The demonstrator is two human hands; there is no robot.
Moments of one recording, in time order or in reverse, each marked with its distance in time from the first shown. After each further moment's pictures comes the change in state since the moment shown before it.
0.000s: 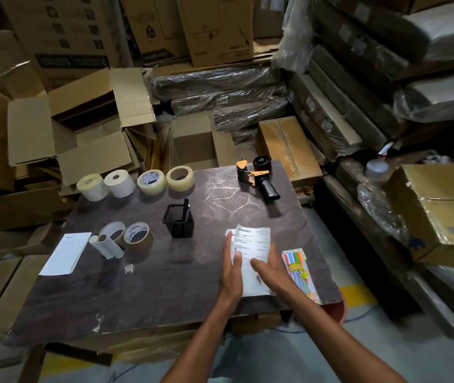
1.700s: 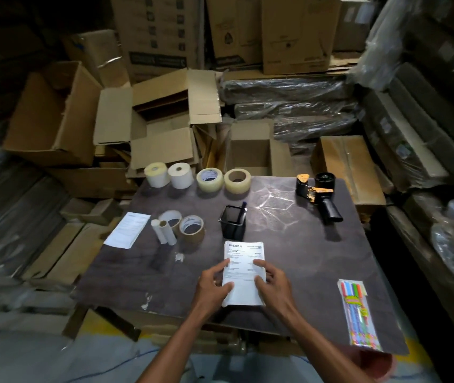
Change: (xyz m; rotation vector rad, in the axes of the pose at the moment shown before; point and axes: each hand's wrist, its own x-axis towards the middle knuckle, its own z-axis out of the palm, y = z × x) left_hand -0.003 -0.015 -0.175 0.291 0.145 -0.097; right_hand 0.006 0.002 0.119 0.008 -0.118 -0.154
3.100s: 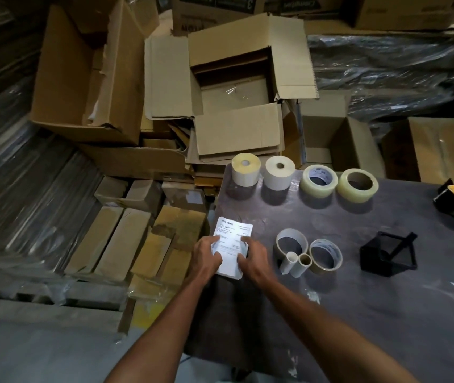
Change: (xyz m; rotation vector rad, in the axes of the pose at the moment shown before) left_hand 0.240 -0.112 -0.379 0.382 0.110 -0.131; right_hand 0.176 -0.091 0.441 -0.499 -0.161 0.119
